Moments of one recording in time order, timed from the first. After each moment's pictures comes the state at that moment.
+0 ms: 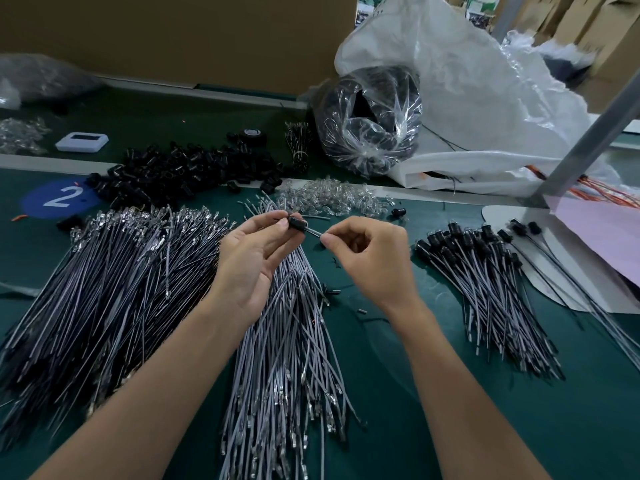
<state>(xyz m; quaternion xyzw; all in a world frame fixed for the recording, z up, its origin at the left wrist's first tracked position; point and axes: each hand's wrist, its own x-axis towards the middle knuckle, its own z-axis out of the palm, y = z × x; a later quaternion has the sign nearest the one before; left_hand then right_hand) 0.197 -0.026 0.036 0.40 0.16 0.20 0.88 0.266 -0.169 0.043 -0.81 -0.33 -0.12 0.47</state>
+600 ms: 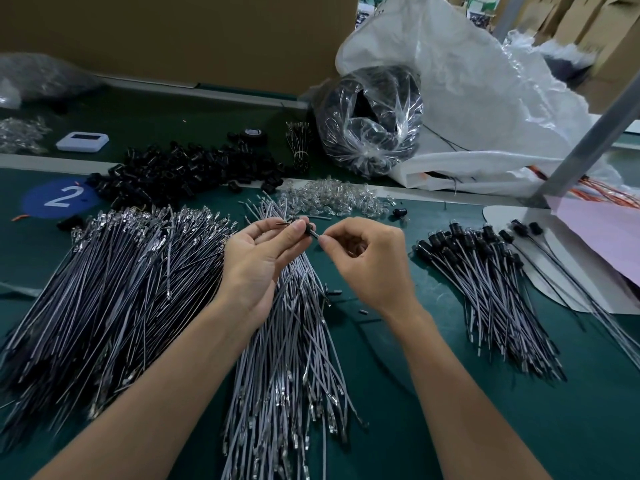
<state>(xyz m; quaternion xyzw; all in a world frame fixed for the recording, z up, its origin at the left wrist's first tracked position) 0.196 -0.033 0.036 0.39 0.14 0.22 0.88 0.265 -0.166 0.038 -0.80 -0.37 -0.15 0.45</state>
